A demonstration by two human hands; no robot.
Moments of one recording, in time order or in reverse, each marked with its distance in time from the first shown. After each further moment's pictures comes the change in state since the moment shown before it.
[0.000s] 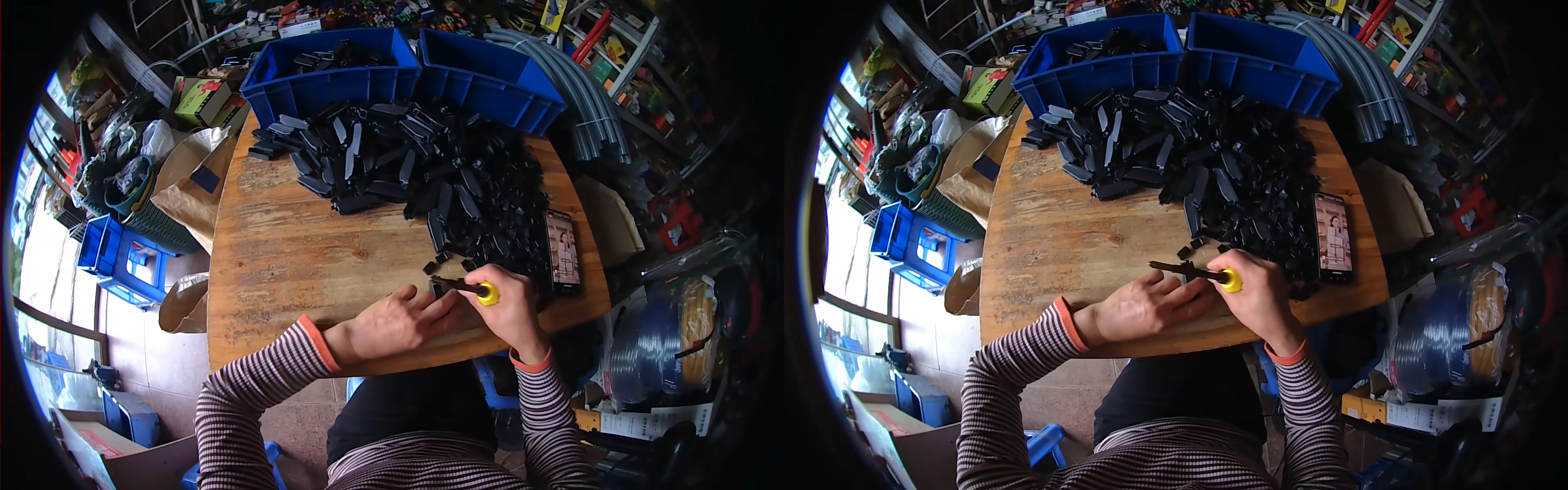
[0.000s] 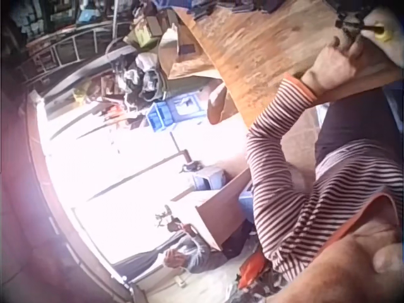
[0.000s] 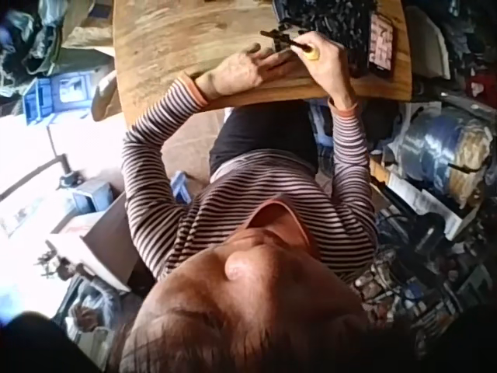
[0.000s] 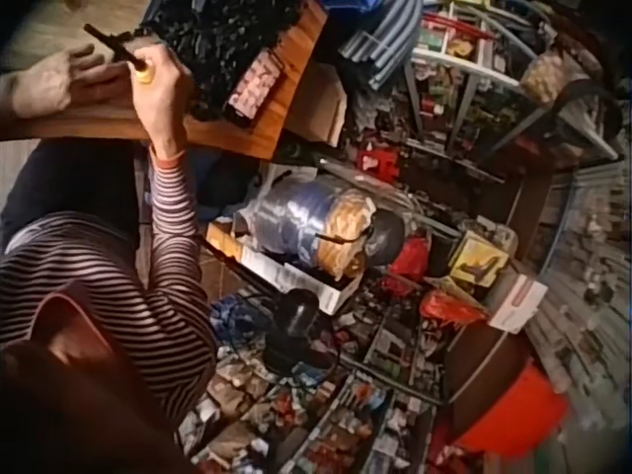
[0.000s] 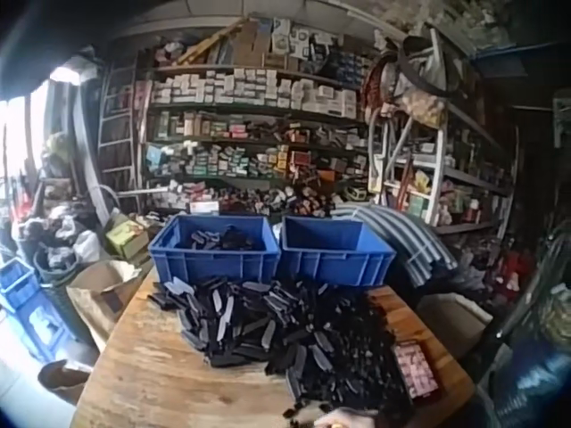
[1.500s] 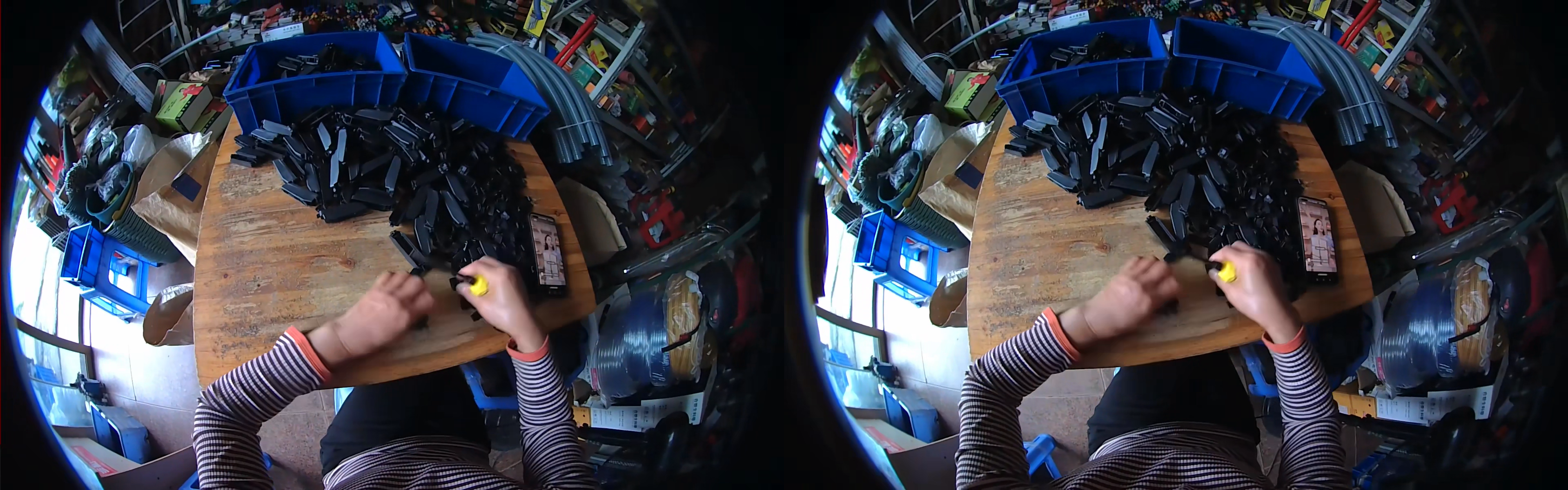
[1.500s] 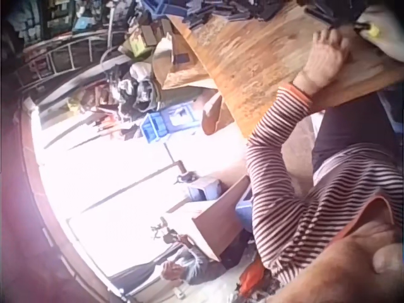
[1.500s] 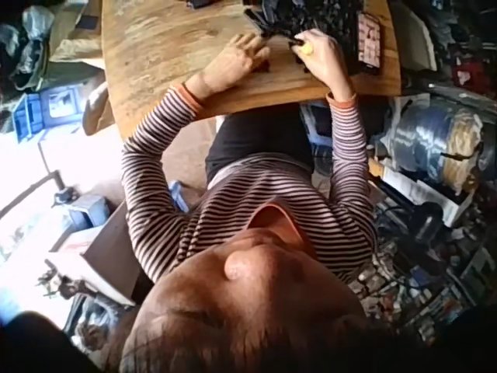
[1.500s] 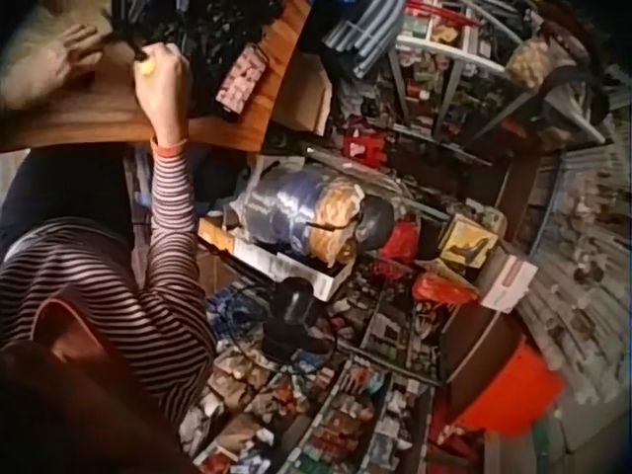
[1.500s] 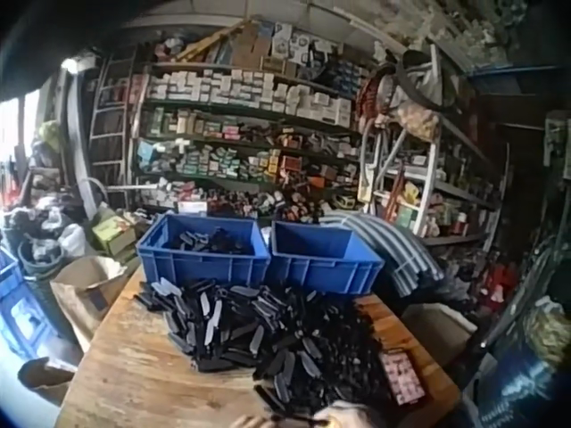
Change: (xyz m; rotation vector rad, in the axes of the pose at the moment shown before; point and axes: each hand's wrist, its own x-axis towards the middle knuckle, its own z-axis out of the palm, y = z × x) left_hand -0.007 -0.014 0.021 -0.213 -0.048 -0.227; right_hand 0.013 0.024 -0.003 -0.095 -0.062 0.058
